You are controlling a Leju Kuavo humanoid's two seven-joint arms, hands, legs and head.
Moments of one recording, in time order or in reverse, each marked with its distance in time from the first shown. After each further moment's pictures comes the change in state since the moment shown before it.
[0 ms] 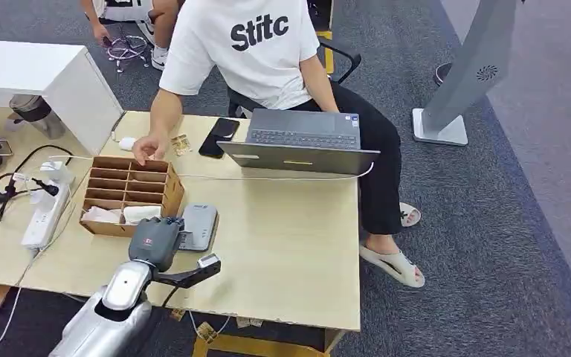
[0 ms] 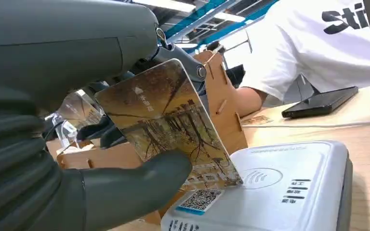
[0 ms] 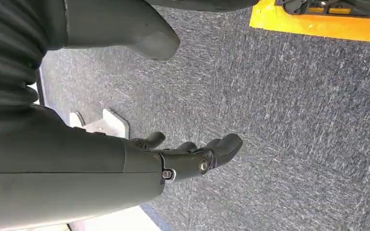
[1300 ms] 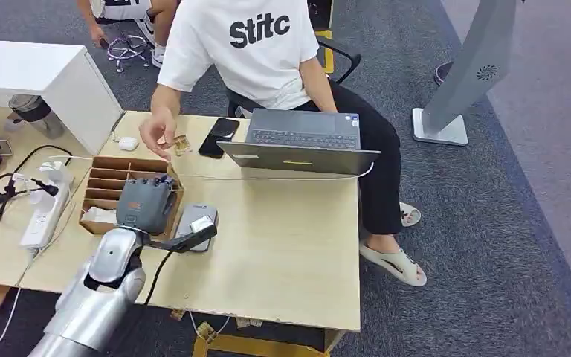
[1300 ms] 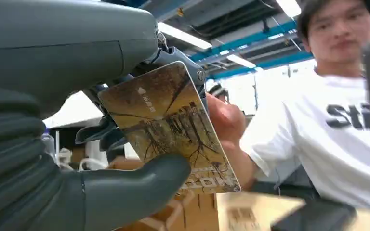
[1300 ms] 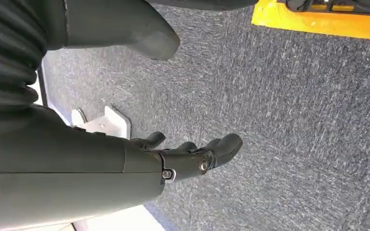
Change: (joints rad) left arm -0.101 0.008 0.068 -0.157 0.069 0.047 -0.053; right arm -0.002 0.001 0.017 0.001 0.004 -0.011 0.018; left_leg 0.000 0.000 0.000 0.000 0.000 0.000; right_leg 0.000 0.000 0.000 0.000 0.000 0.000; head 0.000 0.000
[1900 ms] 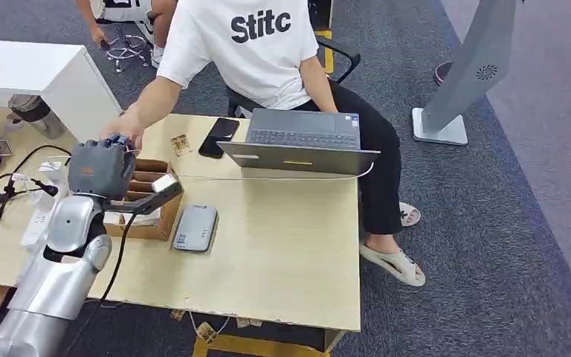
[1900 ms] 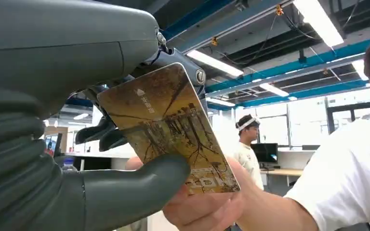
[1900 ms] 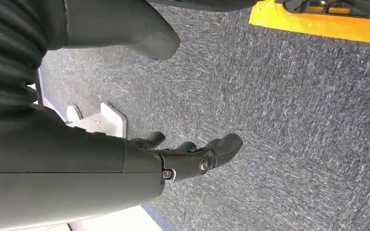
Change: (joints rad) left arm -0.085 0.084 0.087 -0.041 0.026 -0.025 0.012; right arm 0.001 -0.005 0.009 0.000 0.006 0.014 -0.017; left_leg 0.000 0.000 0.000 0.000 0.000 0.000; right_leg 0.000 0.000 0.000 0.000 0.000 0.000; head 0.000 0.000
